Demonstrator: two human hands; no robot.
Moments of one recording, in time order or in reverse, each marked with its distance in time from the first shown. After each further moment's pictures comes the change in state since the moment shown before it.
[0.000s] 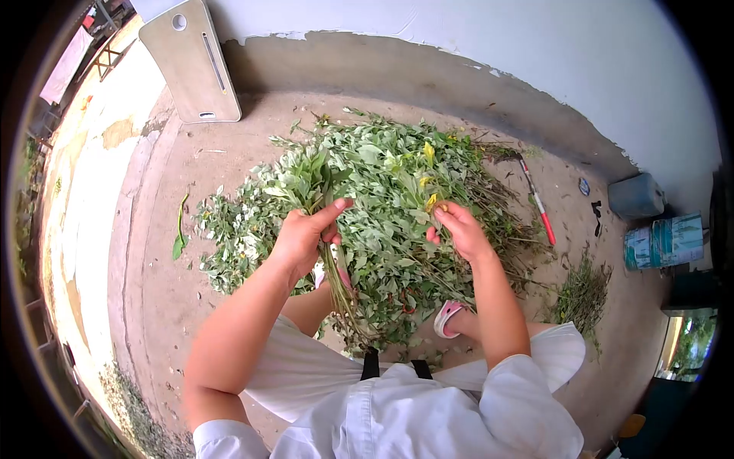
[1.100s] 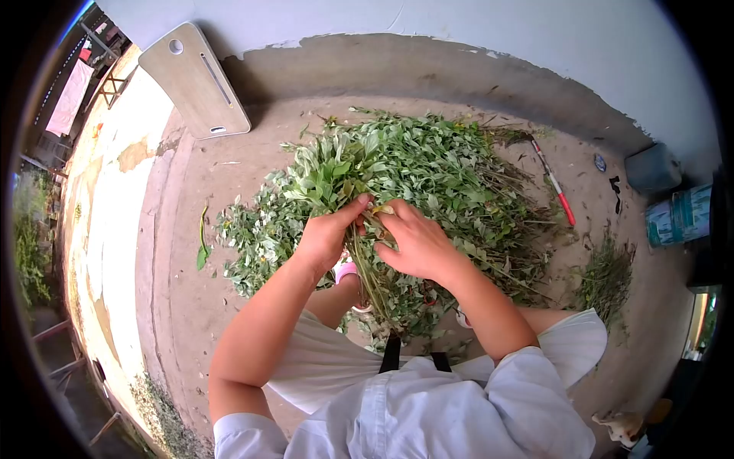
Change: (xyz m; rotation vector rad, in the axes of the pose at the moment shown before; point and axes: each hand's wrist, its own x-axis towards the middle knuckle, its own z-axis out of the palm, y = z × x) left_hand 0.002 -0.007 0.030 -0.087 -0.028 0.029; right_hand -0.010 -0.027 0.095 -1.165 0.034 -0.376
